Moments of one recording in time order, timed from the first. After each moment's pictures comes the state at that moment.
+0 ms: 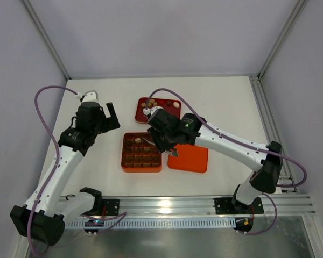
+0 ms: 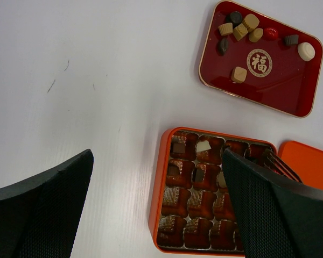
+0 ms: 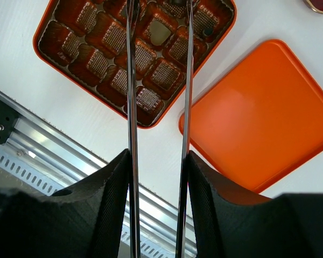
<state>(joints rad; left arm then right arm) -0.29 1.01 1.03 -0.64 -0.24 -0.42 1.06 1.62 1.59 -0.98 0.18 0.41</state>
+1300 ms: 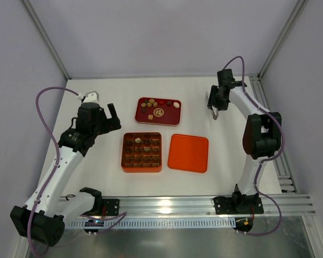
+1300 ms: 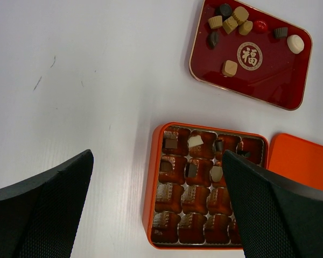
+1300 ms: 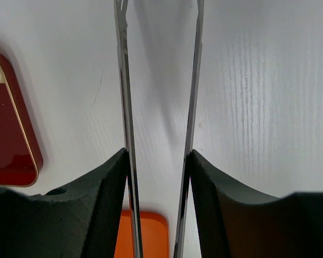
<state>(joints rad) -0.29 1.00 1.02 -0.63 -0.20 -0.43 0.12 1.95 1.61 -0.71 0.04 0.33</state>
